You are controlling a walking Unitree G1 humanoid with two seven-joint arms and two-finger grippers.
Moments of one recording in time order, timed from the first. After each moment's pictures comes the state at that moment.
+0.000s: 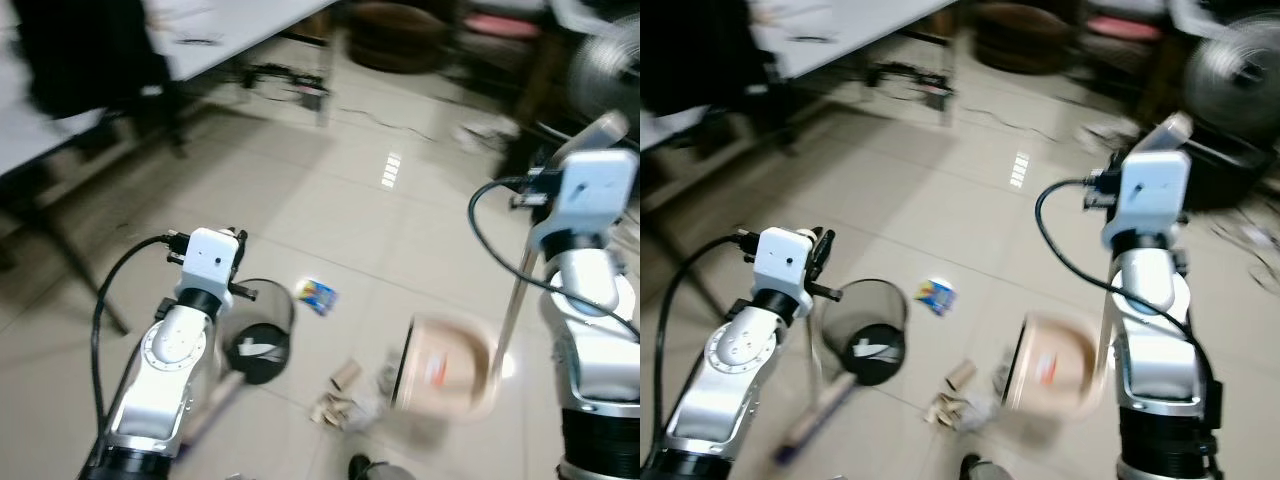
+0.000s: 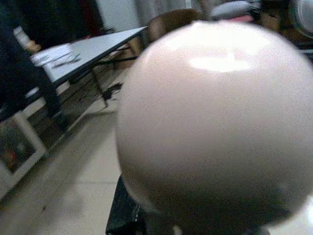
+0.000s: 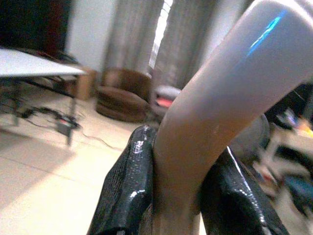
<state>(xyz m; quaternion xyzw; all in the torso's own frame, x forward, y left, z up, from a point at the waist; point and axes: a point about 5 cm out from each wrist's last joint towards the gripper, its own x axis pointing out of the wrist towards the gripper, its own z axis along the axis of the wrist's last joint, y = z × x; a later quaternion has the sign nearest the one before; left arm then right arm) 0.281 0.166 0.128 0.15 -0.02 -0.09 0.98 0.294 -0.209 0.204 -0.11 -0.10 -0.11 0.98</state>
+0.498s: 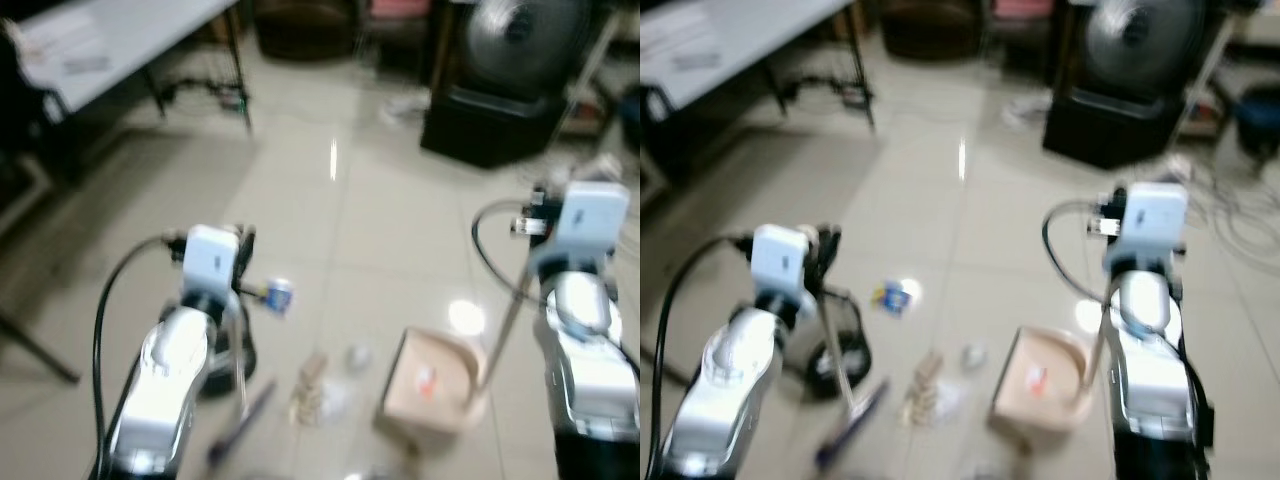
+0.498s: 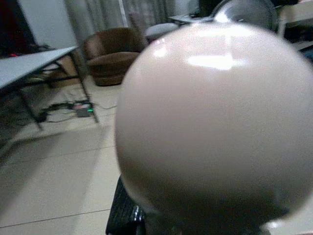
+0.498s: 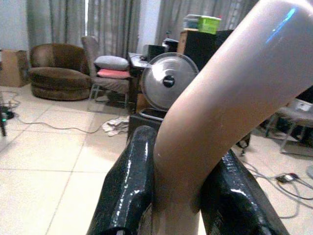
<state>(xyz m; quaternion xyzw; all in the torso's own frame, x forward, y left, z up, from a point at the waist) 0.270 0.152 0.137 0.09 -0.03 -0.11 0.99 0.286 -0.213 0.181 -0.09 -0.08 -0.13 0.98</state>
